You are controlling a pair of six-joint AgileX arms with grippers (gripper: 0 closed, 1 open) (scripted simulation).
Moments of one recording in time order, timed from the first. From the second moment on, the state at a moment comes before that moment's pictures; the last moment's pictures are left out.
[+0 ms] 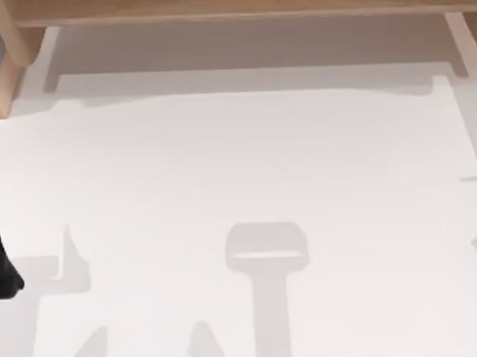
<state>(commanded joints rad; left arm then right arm) 0.00 0.00 0.00 0.00 0.00 0.00 -0.74 2.05 0.44 1.61 -0.71 -1.55</state>
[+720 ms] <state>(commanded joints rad) 0.00 0.00 0.00 0.00 0.00 0.00 -0.79 1.95 0.46 1.41 -0.64 -1.49</state>
